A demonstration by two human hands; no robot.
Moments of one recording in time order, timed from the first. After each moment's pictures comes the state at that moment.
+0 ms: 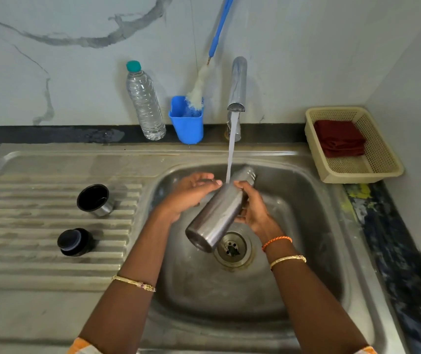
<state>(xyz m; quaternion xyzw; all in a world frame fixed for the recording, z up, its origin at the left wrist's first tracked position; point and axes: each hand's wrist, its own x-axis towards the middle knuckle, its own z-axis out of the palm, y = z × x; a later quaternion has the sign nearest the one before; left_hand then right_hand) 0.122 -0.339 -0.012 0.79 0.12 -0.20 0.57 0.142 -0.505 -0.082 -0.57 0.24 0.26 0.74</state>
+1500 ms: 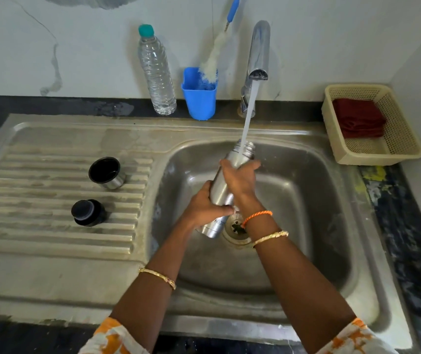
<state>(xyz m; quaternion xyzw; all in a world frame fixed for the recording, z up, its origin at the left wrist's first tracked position) 0.075 -0.345 -0.098 0.80 0.14 -0.19 0.55 0.141 -0.438 -0.076 -0.75 0.24 0.10 0.61</state>
